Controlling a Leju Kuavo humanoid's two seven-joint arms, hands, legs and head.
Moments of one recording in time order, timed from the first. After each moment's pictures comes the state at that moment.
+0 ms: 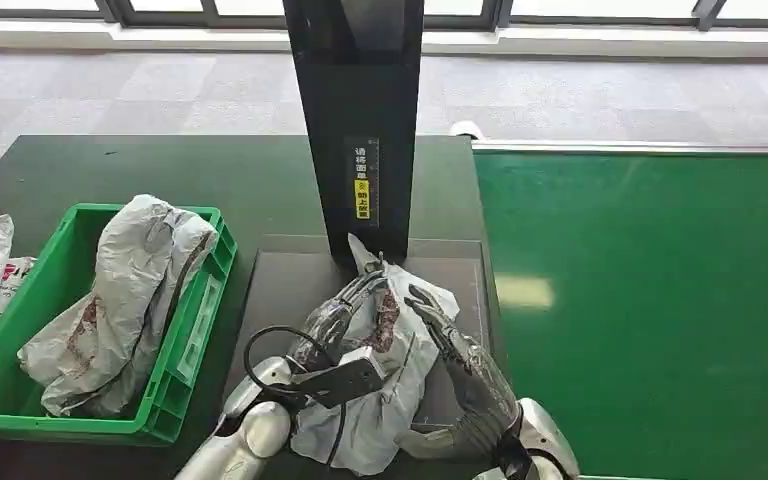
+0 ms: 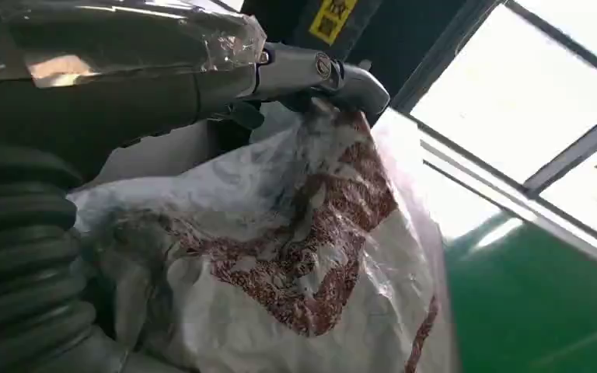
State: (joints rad) left arm -0.26 -0.21 -0.44 -1.06 -0.80 0.16 -0.37; right arm 0.06 0.02 0.28 -1.61 0.50 -0.03 -0.60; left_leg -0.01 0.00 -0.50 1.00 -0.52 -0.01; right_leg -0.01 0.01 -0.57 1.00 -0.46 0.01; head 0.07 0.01
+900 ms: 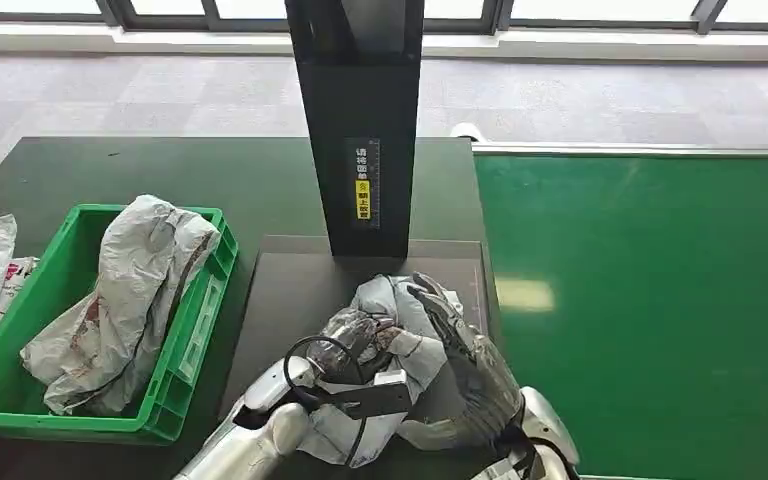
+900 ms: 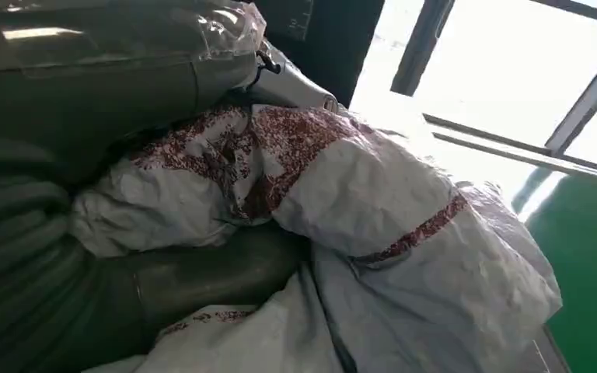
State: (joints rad) left arm -0.34 -0.22 -0.52 -0.87 -1.00 0.22 -0.35; right arm 0.03 0.02 0.28 -1.61 0.46 -0.04 -0.62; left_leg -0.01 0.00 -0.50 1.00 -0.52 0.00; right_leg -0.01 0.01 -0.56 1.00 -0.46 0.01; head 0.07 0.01
